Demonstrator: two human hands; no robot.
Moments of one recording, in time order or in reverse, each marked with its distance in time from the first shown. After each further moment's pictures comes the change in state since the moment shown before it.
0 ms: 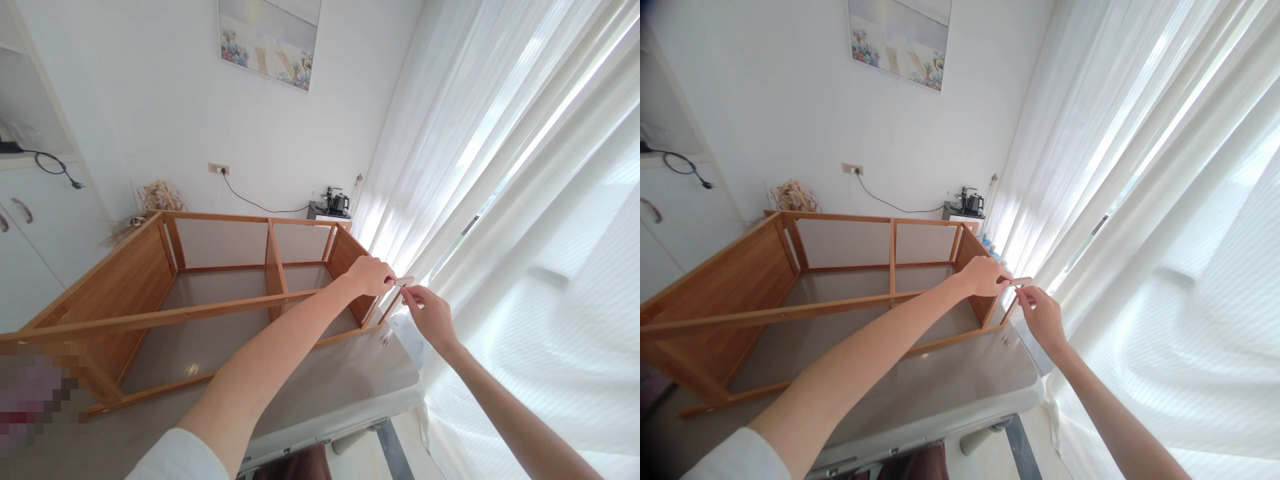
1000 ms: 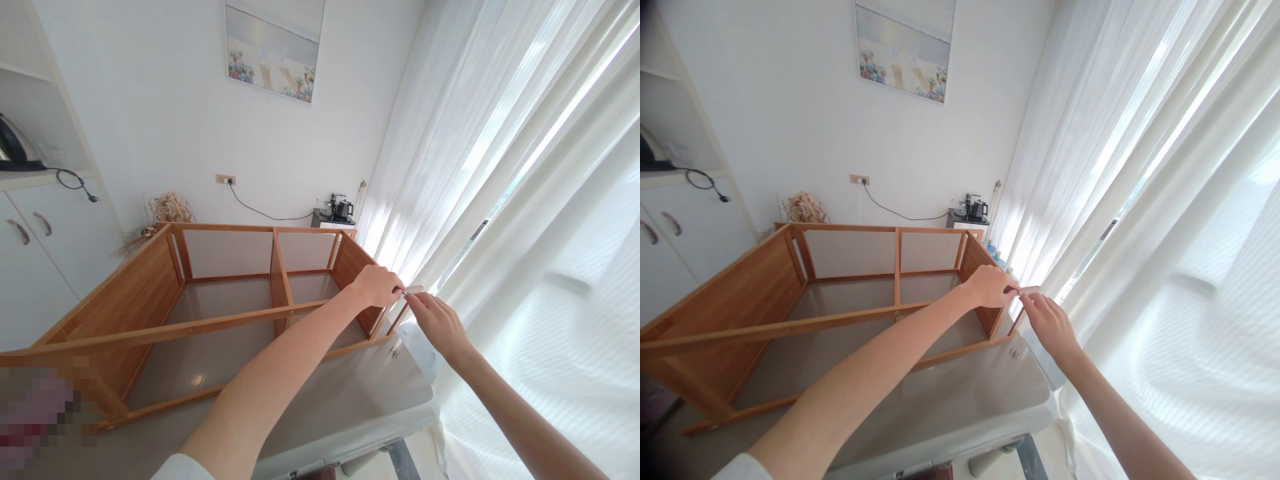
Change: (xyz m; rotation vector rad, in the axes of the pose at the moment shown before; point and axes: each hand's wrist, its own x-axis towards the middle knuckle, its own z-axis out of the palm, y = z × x) left_hand 0.002 -0.003 0.004 0.059 0.014 0.010; right_hand 0.007 0.012 0.001 -0.463 -0.016 -0.500
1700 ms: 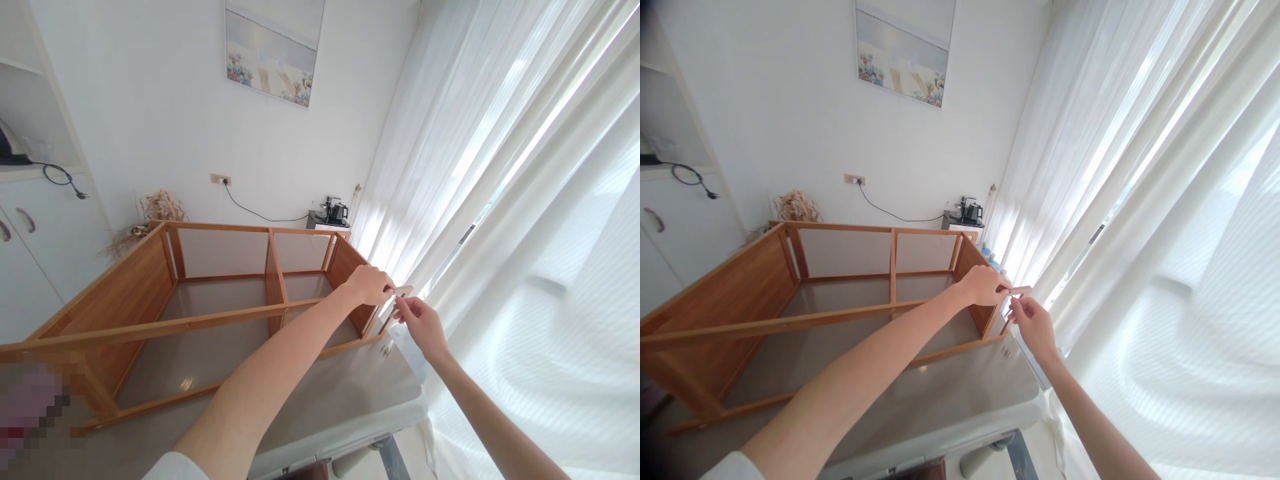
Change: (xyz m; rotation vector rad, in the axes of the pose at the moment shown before) left_hand 0.000 0.001 0.001 -0.032 0.023 -0.020; right_hand 0.001 -0.030 0.002 0.876 0.004 0.786
